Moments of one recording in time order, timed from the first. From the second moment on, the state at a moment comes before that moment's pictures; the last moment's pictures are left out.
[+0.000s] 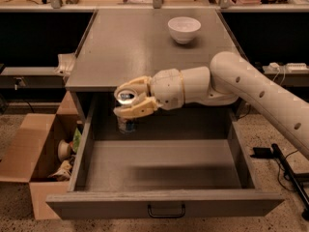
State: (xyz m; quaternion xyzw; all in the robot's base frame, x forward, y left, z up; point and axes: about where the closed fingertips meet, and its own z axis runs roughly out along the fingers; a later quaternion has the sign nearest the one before) arm 0.520 0.064 0.874 -0.58 0.49 0.44 0.48
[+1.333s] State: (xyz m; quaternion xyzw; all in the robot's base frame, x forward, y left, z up) arm 0.499 0.050 0.742 -0.56 0.55 0.47 0.41
